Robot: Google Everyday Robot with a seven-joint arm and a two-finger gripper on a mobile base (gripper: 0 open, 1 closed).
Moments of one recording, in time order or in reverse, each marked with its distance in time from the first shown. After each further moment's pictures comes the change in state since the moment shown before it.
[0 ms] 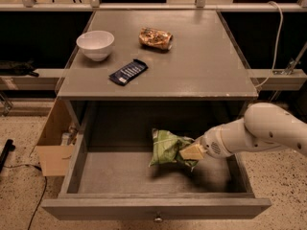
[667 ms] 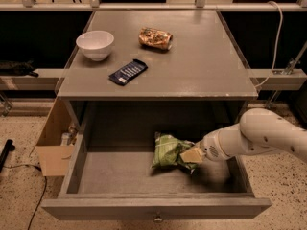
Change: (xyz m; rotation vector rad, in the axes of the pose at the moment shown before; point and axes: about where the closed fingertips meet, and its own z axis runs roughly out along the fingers) arm 0.015 -0.013 0.019 0.026 0.024 0.038
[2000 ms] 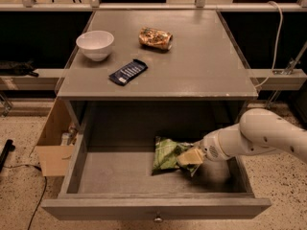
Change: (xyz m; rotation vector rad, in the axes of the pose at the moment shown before) arm 0.000 0.000 0.000 0.000 0.000 0.000
